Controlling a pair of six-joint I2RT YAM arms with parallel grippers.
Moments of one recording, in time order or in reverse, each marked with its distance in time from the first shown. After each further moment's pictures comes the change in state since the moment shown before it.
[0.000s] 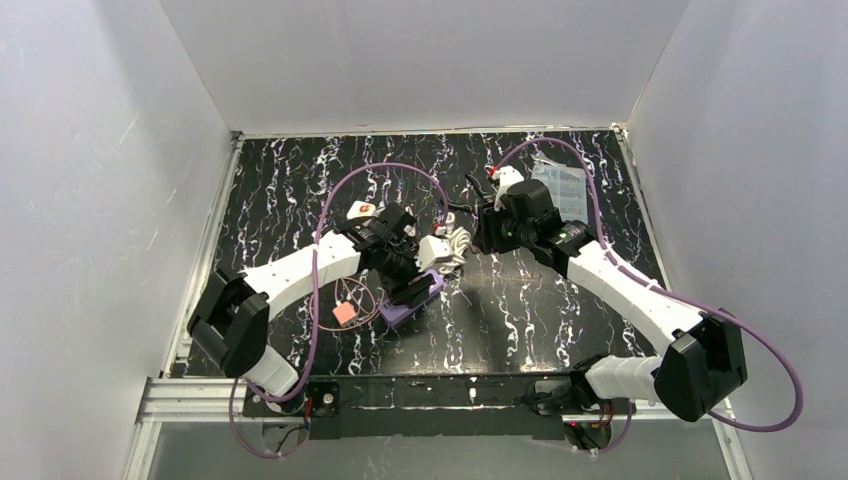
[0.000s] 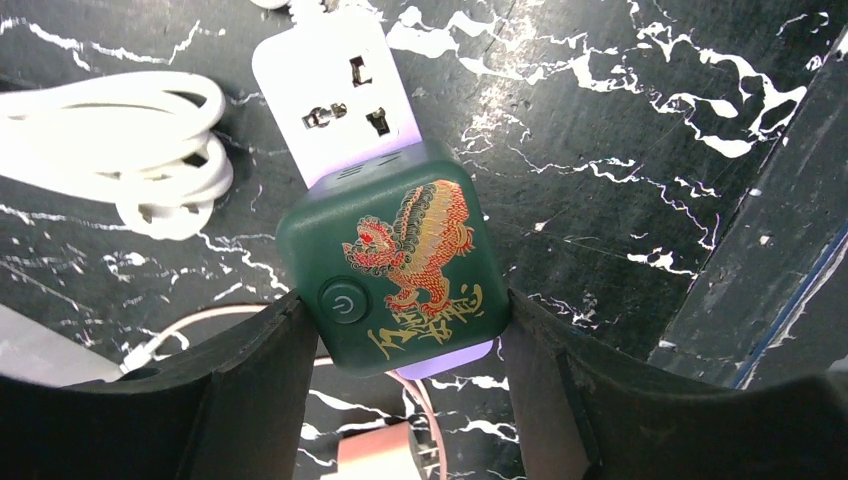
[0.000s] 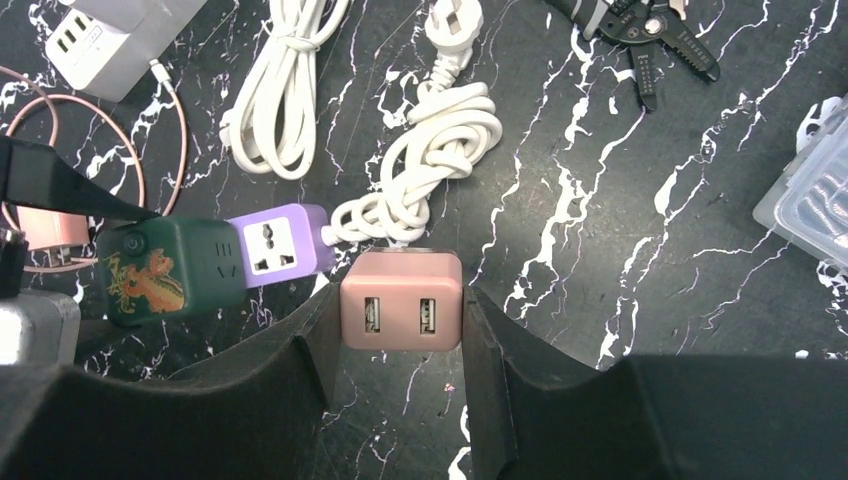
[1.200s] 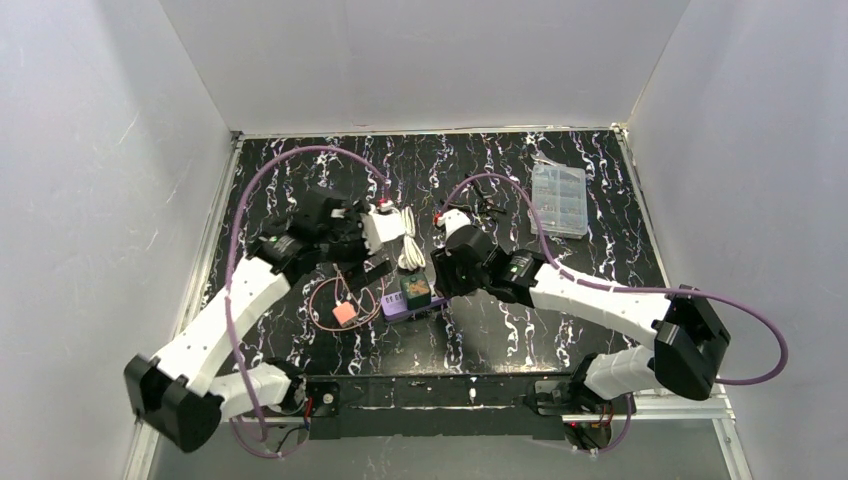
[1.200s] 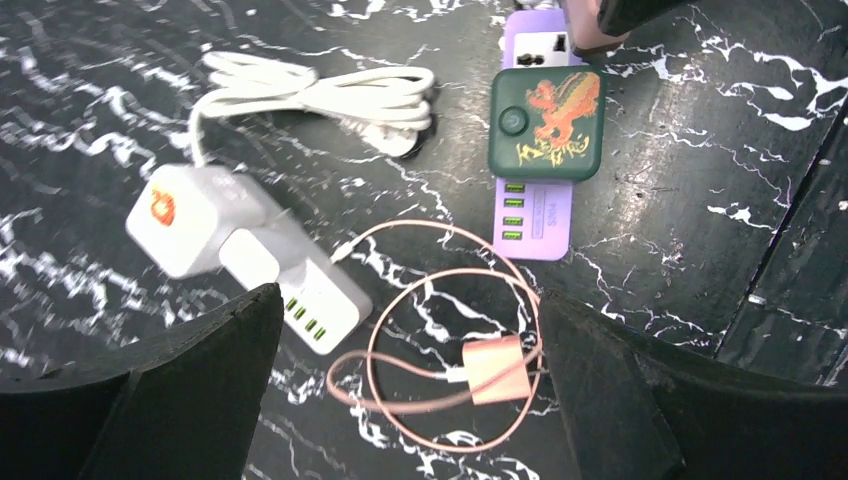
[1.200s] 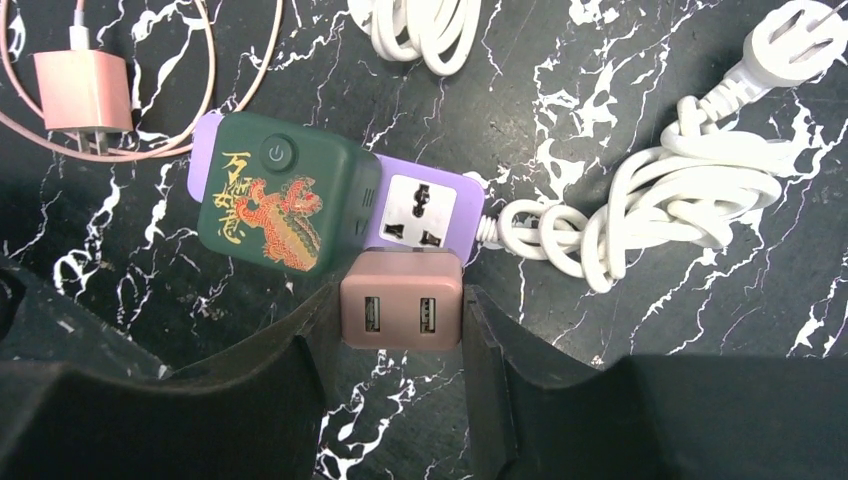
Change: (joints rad) left arm 0.183 -0.361 0.000 -0.071 0.047 0.232; right arm 0.383 0.082 -0.037 0.004 0.190 0.156
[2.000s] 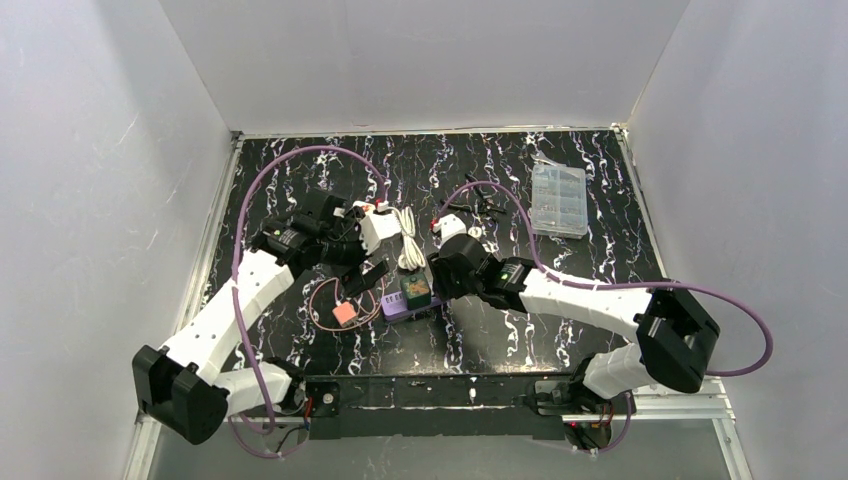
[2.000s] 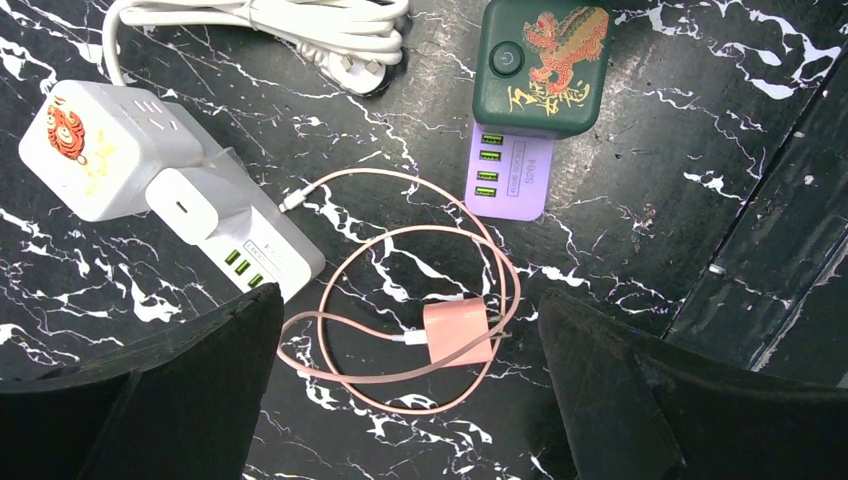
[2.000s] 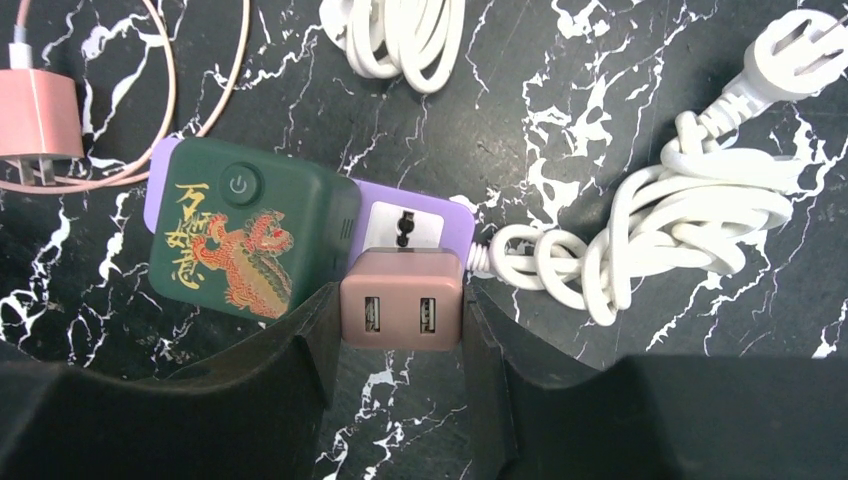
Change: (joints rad) left arm 0.073 -0.012 -0.004 -0.098 0.002 -0.066; right arm 0.039 0.055 -0.061 0.133 0.093 -0.002
